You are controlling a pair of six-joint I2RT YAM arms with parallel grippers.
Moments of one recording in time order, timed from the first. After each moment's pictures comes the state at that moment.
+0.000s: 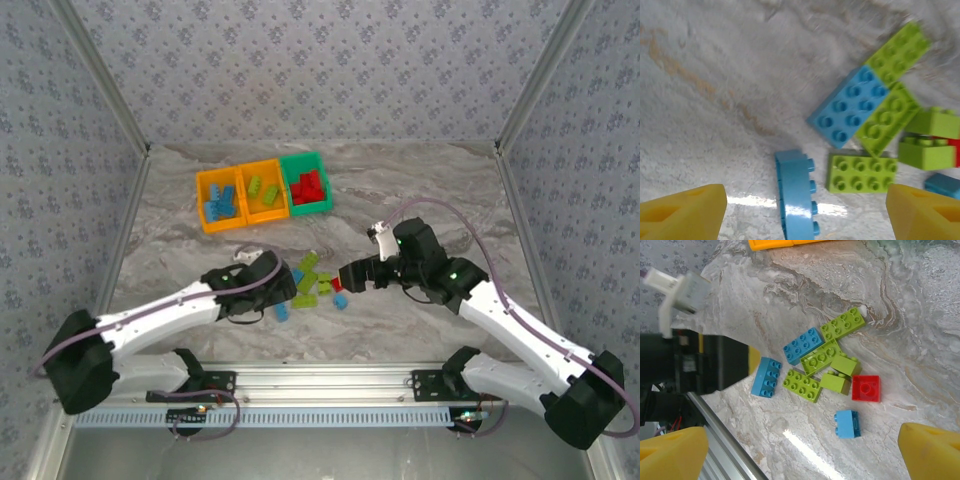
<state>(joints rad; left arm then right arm) -0.91 1.23 0.73 -0.64 -0.25 -1.13 0.67 1.00 0.82 -0.51 -0.32 0.38</state>
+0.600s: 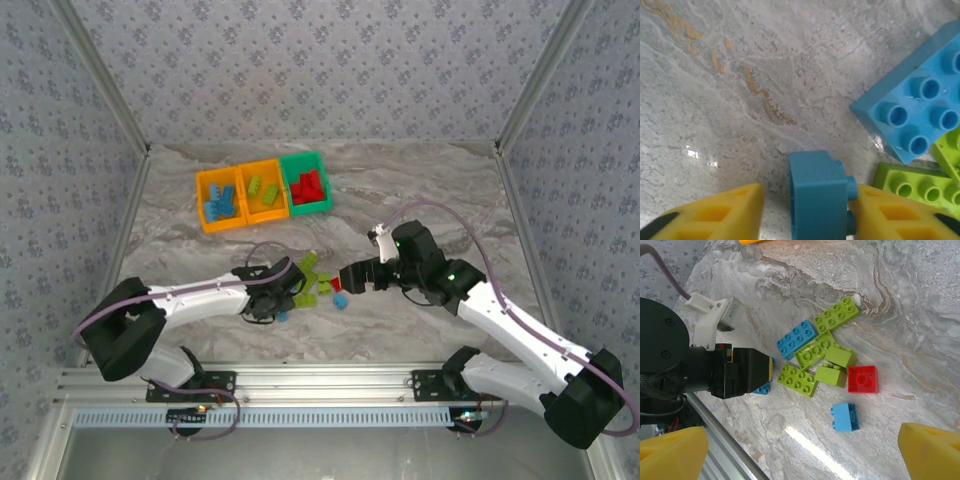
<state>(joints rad) -0.91 1.45 0.72 -0.58 -0.20 -1.22 0.67 1.00 0.79 -0.50 -0.31 0.42</state>
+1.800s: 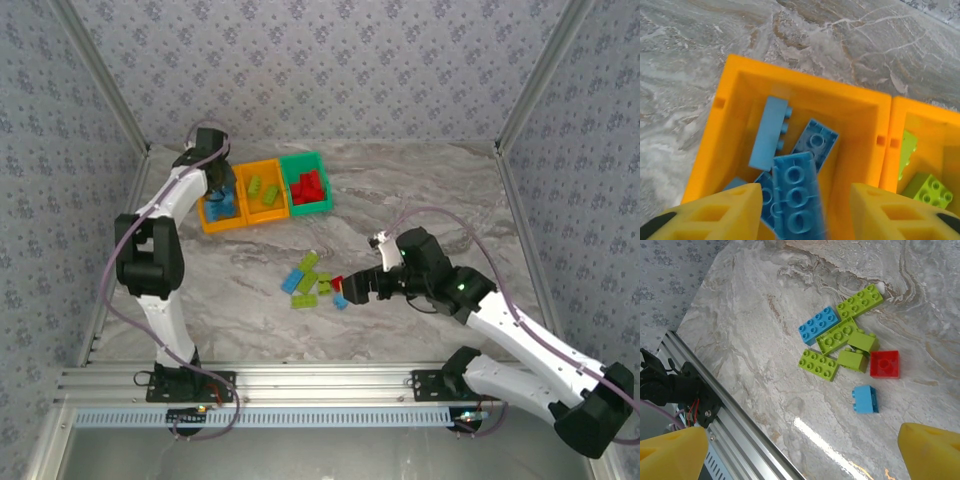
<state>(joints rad) -0.14 1.97 1.64 -0.60 -0.21 -0.54 0.71 0.91 0.79 -0.58 -0.33 0.43</state>
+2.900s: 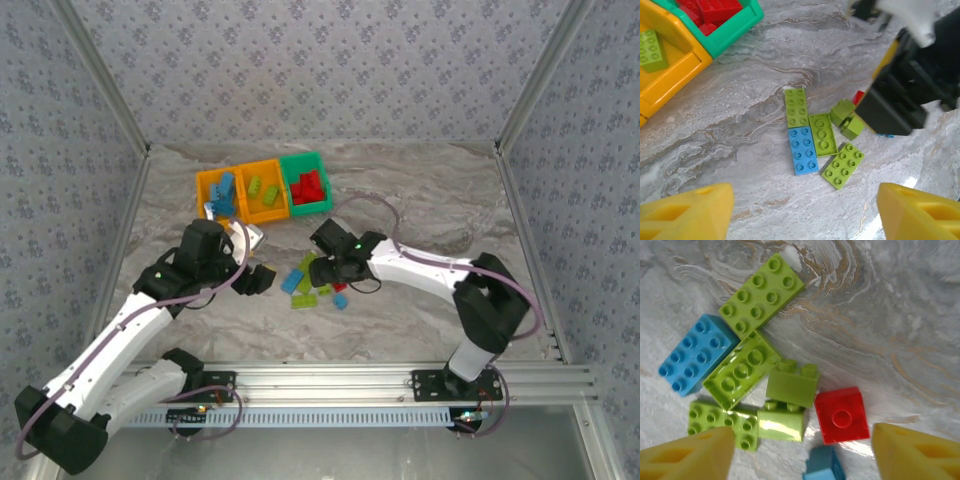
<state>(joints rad) -0.53 0.88 0.82 -0.66 0.25 0.10 0.88 1.69 1.15 -0.63 0.07 0.62</state>
